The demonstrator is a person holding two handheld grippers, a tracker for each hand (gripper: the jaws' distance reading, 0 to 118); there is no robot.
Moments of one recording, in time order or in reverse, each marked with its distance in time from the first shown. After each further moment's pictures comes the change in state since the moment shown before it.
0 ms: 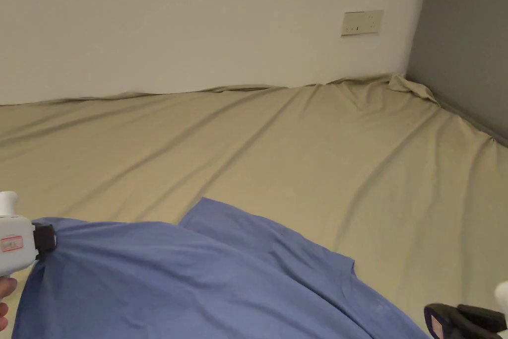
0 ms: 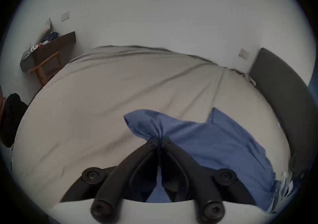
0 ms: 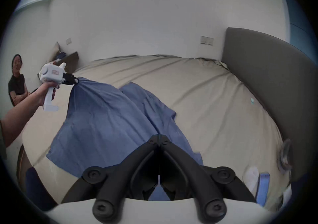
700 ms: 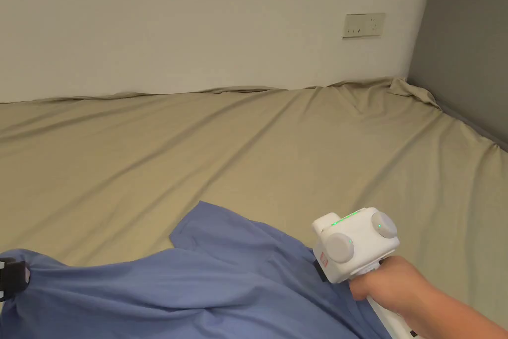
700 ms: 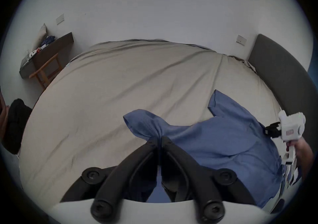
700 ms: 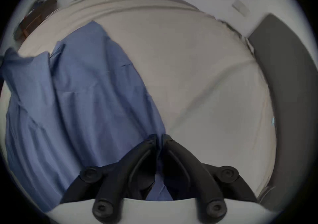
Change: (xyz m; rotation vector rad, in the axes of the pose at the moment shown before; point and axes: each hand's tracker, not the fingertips) left arm 0.020 -0.020 0.019 -0.090 0.028 -0.071; right arm 0.005 0.047 -0.309 -0.482 -0.173 0.267
